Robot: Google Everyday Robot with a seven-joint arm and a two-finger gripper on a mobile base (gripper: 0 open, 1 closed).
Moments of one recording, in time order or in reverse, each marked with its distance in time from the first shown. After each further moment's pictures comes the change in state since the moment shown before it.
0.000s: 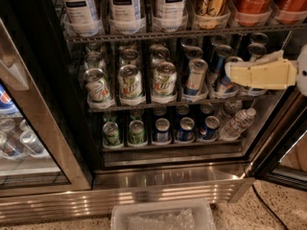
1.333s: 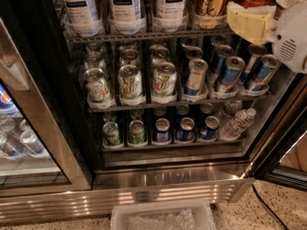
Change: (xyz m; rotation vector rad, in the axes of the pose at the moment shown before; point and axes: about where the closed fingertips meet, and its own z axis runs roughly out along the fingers) arm -0.063 -0.007 0.040 0.072 -0.234 0.001
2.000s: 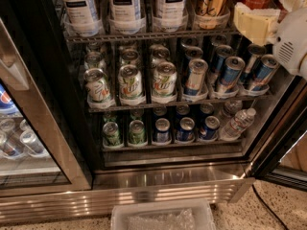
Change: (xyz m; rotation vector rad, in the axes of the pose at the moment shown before) arm 0.012 -0.020 0.002 0.100 -0.004 0.027
